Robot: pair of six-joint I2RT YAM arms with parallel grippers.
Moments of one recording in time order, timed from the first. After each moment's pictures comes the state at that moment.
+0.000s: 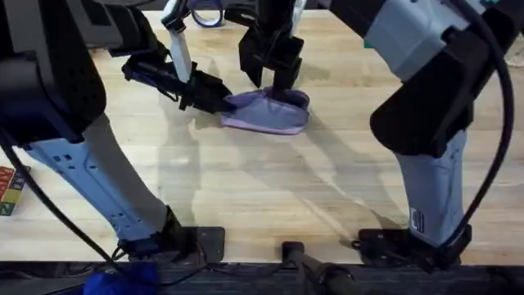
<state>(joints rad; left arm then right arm) 0.18 2.06 1.34 -1.25 1.00 1.69 0.69 2.33 2.41 -1.62 -0.03 1.17</state>
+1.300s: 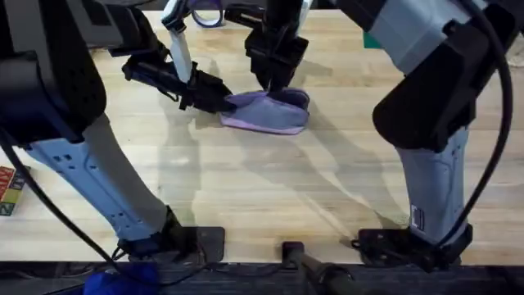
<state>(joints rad) 0.18 2.06 1.34 -1.25 1.00 1.69 0.64 2.34 2.41 -1.64 -0.11 1.12</state>
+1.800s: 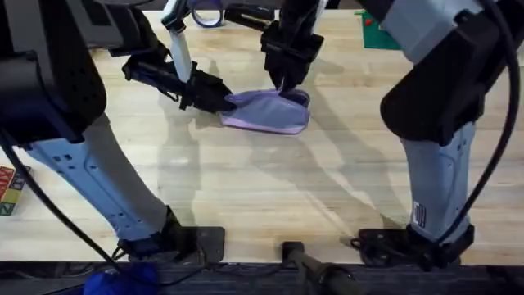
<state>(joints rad) 0.18 2.06 1.34 -1.25 1.00 1.69 0.57 2.34 2.41 -1.71 -0.14 1.08</state>
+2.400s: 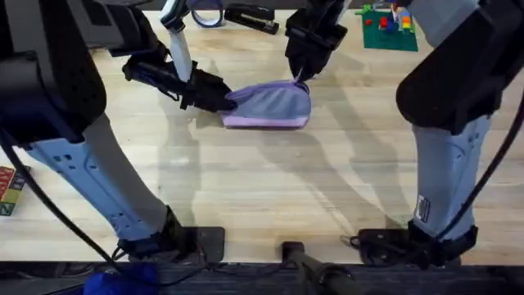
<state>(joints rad) 0.18 2.06 1.34 -1.25 1.02 1.69 0.43 2.34 2.41 -1.71 -0.17 1.06</state>
